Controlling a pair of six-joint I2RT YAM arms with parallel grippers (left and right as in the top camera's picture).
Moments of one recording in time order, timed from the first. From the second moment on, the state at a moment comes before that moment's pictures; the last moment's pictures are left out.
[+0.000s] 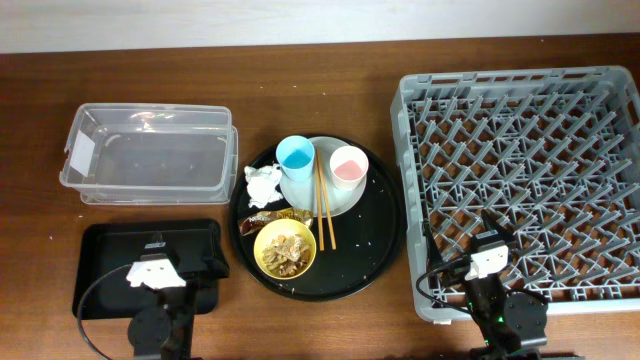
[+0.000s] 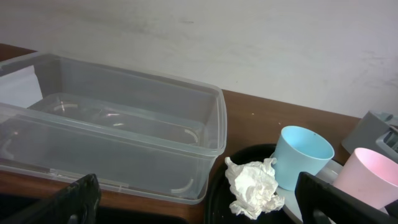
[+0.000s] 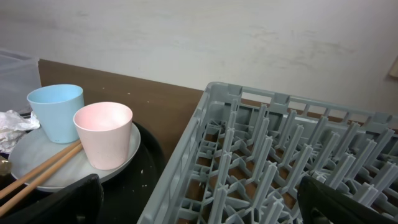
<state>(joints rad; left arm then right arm) 0.03 0.01 0.04 -0.12 0.02 -0.22 0.09 0.01 0.01 -0.06 -0.13 -0.11</state>
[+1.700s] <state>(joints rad) -0.79 1.49 1.13 -0.94 -0.01 -0.51 0.09 0.01 0.01 -0.06 -0.13 -0.11</state>
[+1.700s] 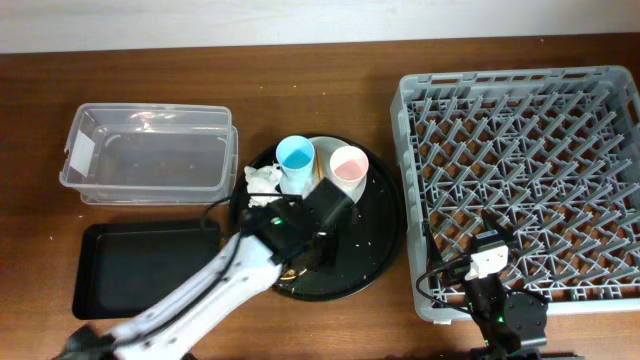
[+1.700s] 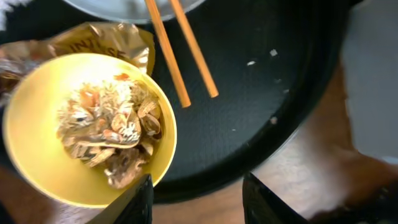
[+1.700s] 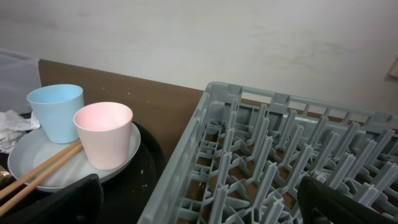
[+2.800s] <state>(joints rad) -0.81 1.70 1.09 -0.81 -0.13 -0.52 0.09 0.01 0.01 -0.06 -0.13 -0.11</state>
